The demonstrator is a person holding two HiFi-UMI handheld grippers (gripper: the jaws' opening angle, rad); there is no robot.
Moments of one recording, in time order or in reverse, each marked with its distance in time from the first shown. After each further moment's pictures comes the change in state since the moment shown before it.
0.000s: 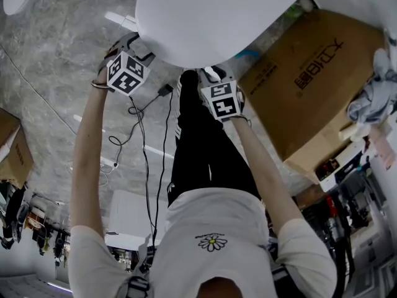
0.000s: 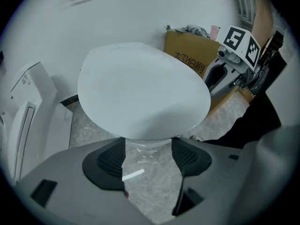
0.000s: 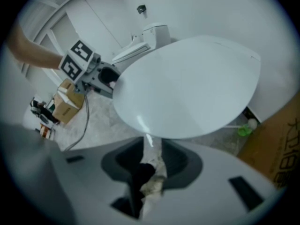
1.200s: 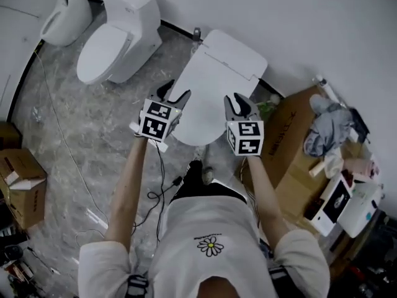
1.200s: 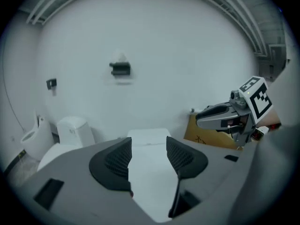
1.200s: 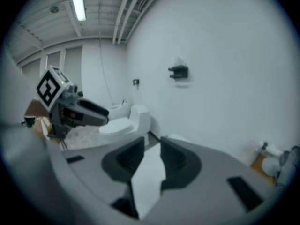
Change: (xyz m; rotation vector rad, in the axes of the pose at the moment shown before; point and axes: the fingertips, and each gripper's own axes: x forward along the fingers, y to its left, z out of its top) left arm -0.333 0.034 0.303 -0.268 -0.600 0.301; right arm -0.355 -0.043 0.264 -0.053 -0.720 -0.263
